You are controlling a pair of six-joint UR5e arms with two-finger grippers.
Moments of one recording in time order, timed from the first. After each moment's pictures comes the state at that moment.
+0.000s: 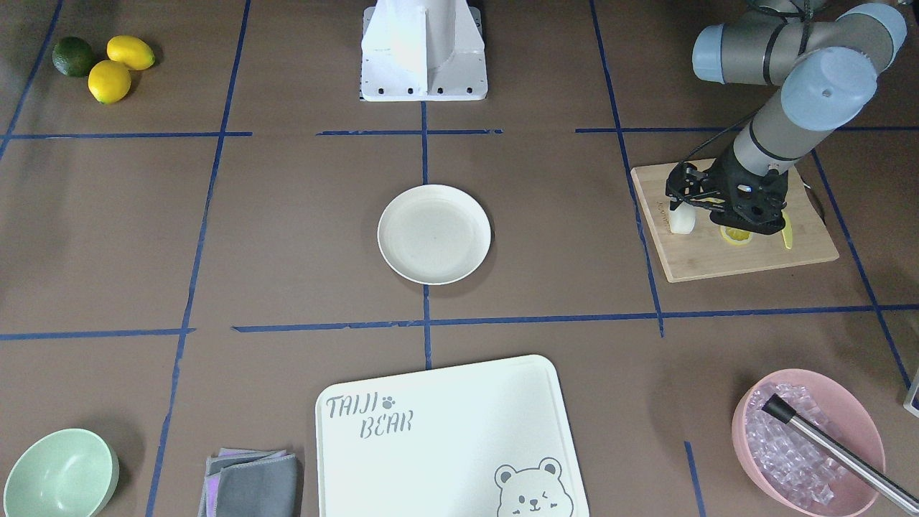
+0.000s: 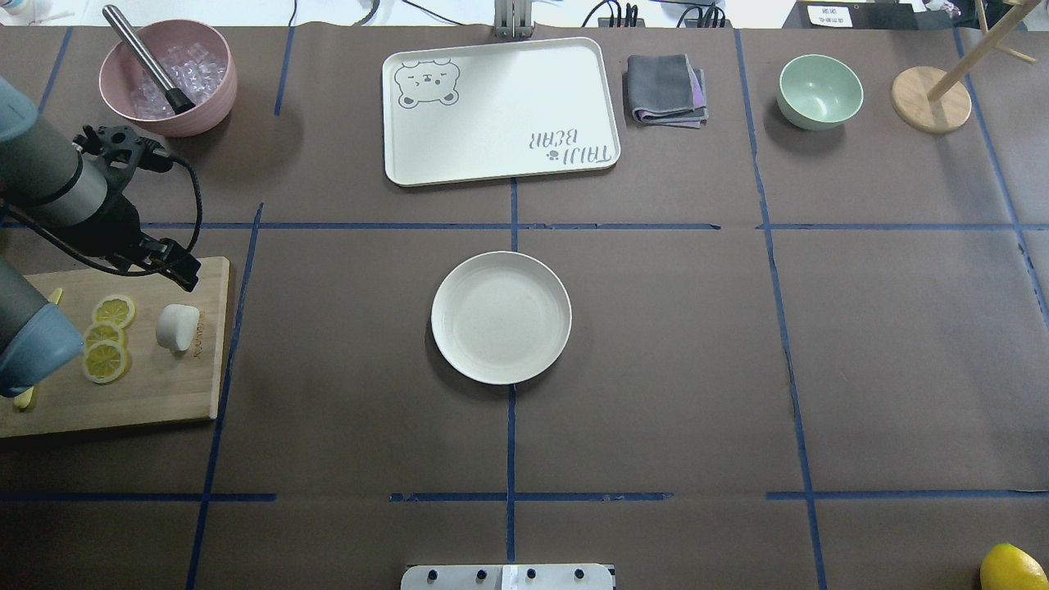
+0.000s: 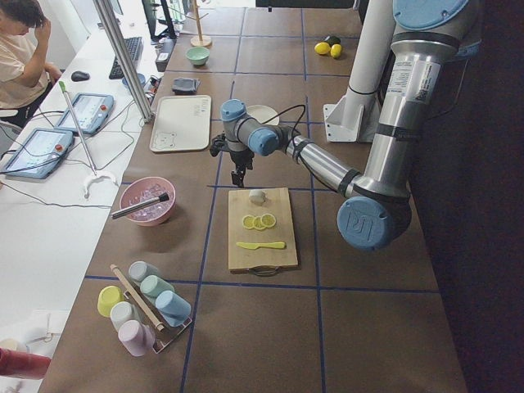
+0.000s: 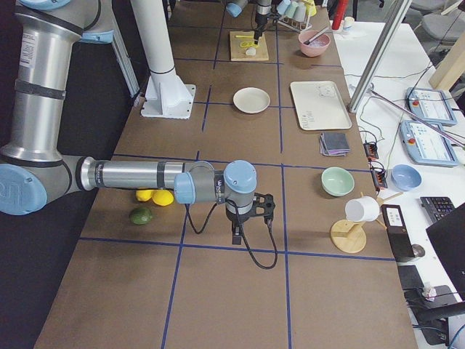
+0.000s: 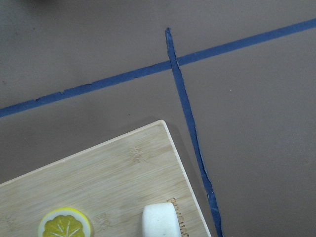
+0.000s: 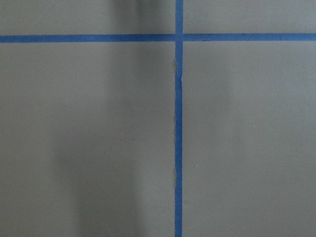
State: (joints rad) left arm -0.91 -1.77 -1.84 -1.58 -2.19 -0.52; right arm 1.47 -1.79 1.80 -1.48 2.34 0.15
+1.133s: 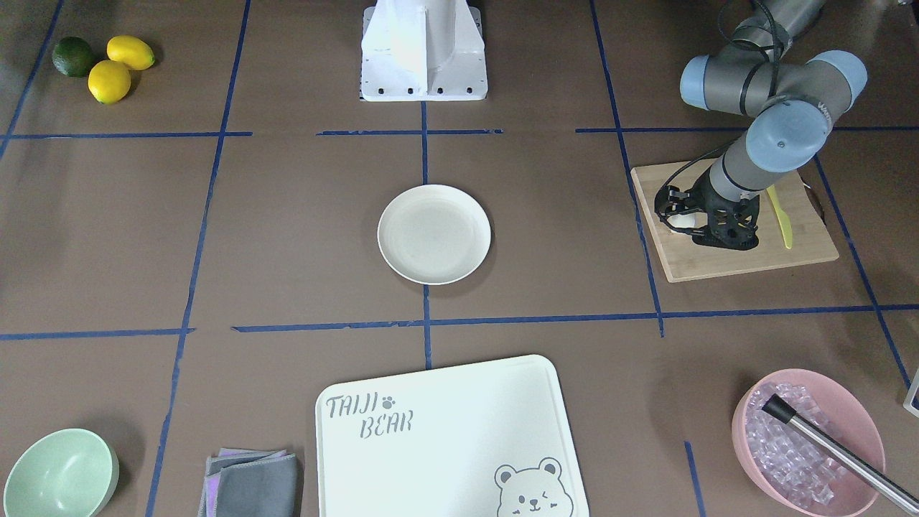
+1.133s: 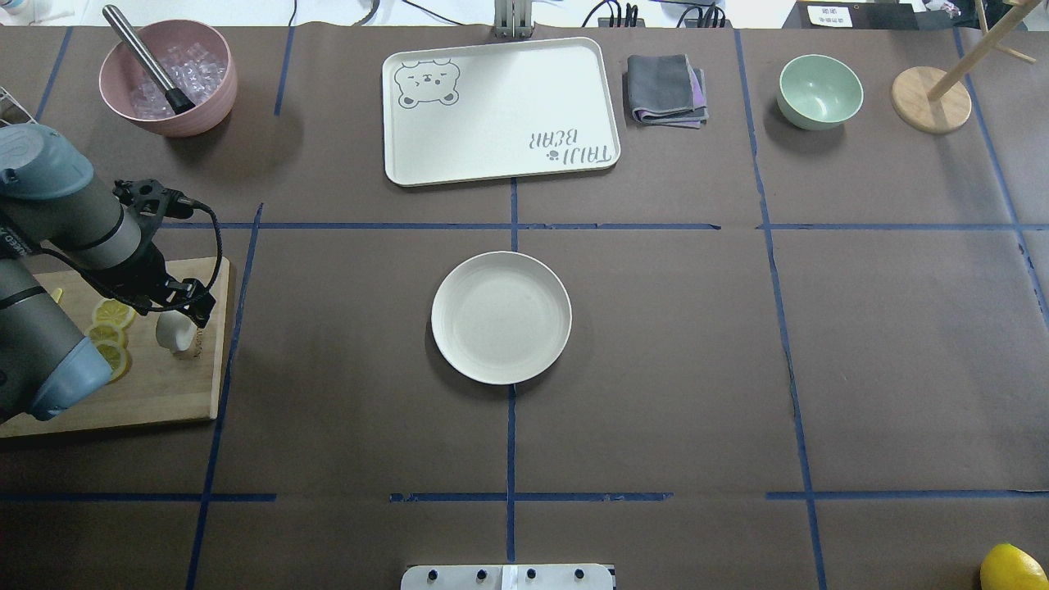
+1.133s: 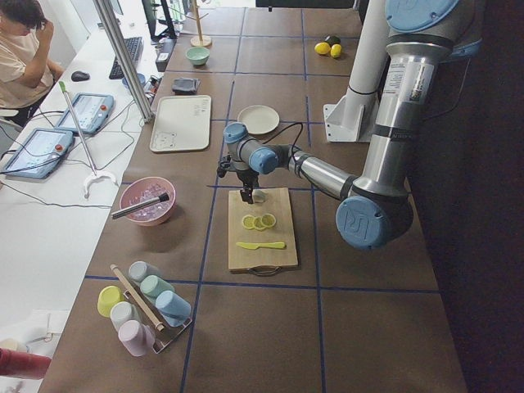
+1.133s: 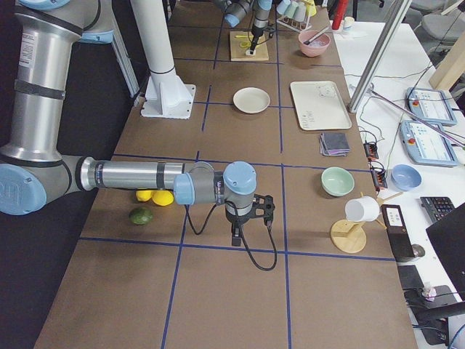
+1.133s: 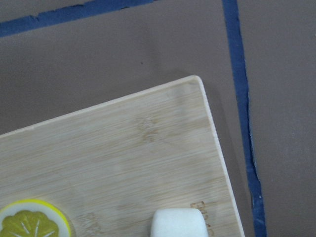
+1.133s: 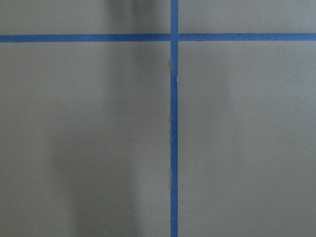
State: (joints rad) left arm -0.84 -1.76 -1.71 -1.67 -2.20 -0.62; right arm 1.48 -1.79 1.79 -1.48 2.33 0.15
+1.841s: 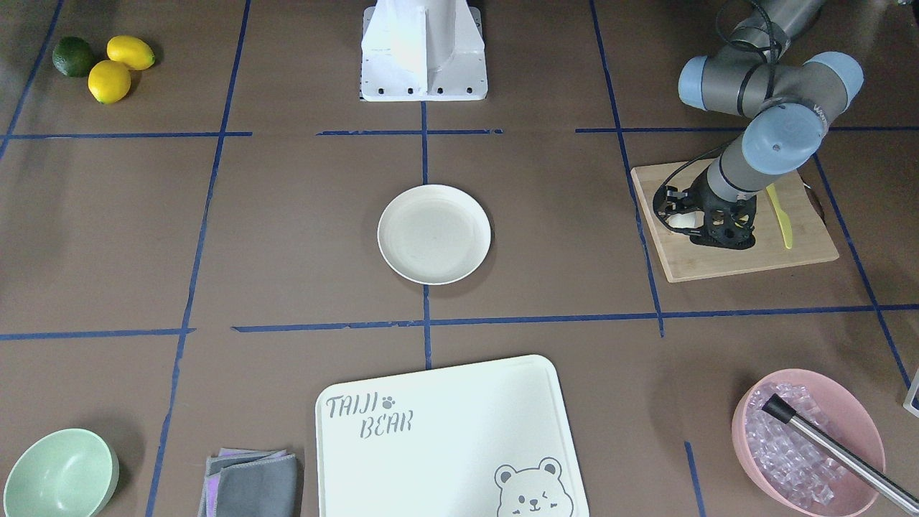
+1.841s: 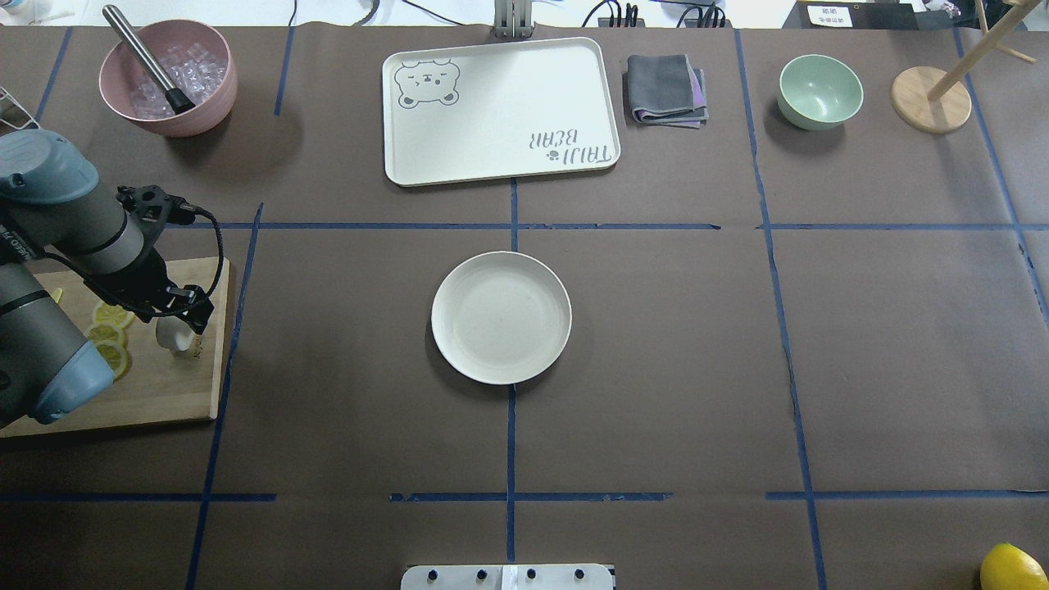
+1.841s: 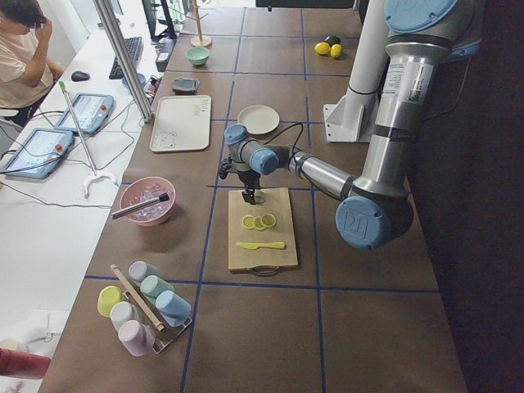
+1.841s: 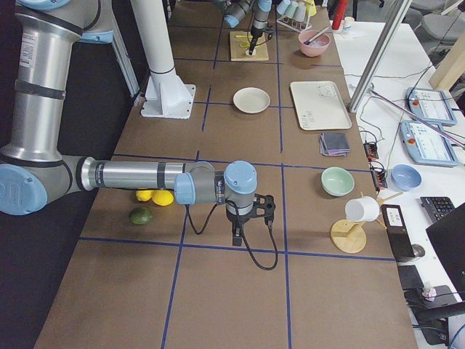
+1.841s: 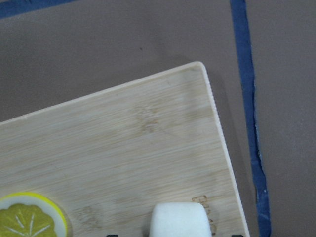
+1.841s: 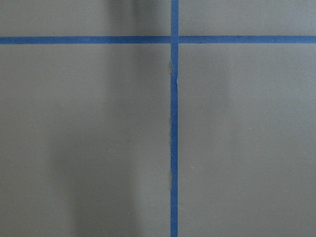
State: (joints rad) left arm -0.83 -1.76 -1.71 -1.66 -2.20 -0.62; right arm 1.48 -1.79 1.79 -1.48 2.33 0.15
